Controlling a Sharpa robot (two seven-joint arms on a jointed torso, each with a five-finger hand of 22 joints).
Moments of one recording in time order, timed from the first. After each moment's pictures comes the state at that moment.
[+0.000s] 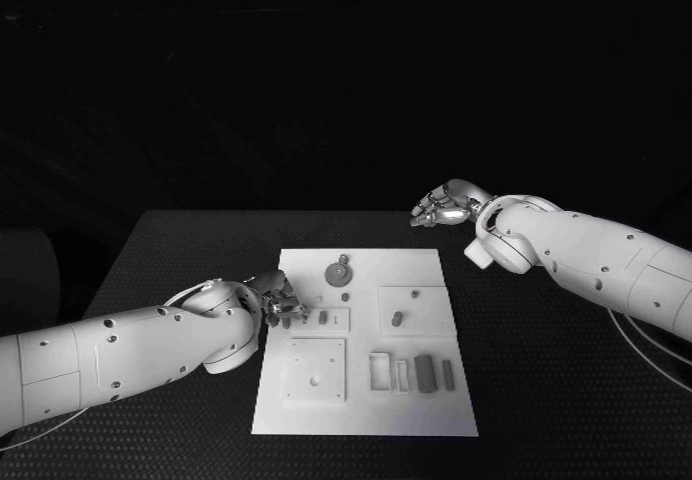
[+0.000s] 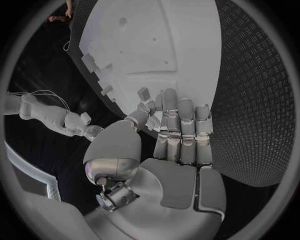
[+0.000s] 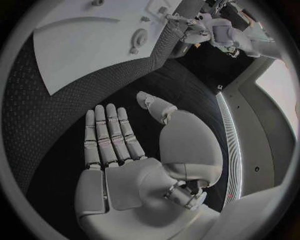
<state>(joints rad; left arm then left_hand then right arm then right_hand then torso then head) 1.21 -0.74 -0.24 1.48 -1.16 -0.34 -0.47 0.91 0.03 0.58 -0.19 0.18 1.16 0.06 0.24 0.72 1.40 -0.03 0.37 0.58 1.13 -0.09 1.06 0.67 0.05 0.87 -0.11 0.91 1.30 1.25 -0.60 0.00 1.00 -0.87 -0.17 0.02 1.09 -0.20 0.67 -0.17 0.22 0.81 0.21 0.29 0.39 0.83 0.18 0.55 0.07 0.70 0.19 0.56 0.48 0.20 0.51 0.23 0.39 1.12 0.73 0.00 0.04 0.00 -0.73</state>
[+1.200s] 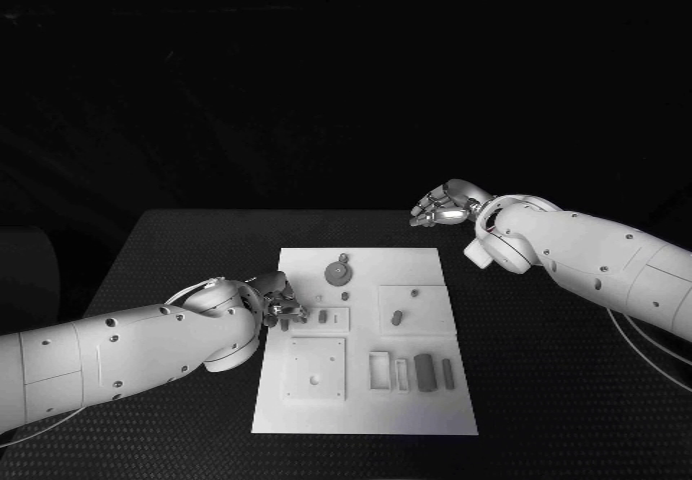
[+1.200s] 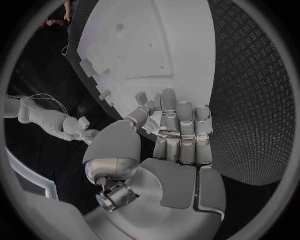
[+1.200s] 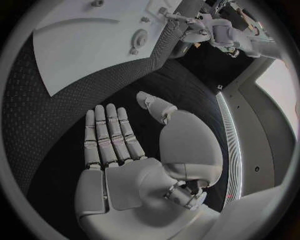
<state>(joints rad) 1.21 -0.74 -0.24 1.48 -1.18 -0.30 -0.50 0.91 0.03 0.57 -0.19 0.19 1.17 0.05 0.25 0.71 1.42 -0.05 0.41 0.62 1.15 -0.11 1.12 0.71 0.05 0.89 -0.12 0.95 1.31 1.25 -0.60 0.00 1.00 -0.87 -0.17 0.02 1.09 -0.20 0.67 -0.17 0.22 0.81 0.21 0.29 0.39 0.83 0.18 0.55 0.07 0.70 0.19 0.56 0.48 0.20 0.51 0.23 0.39 1.12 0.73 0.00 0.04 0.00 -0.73</state>
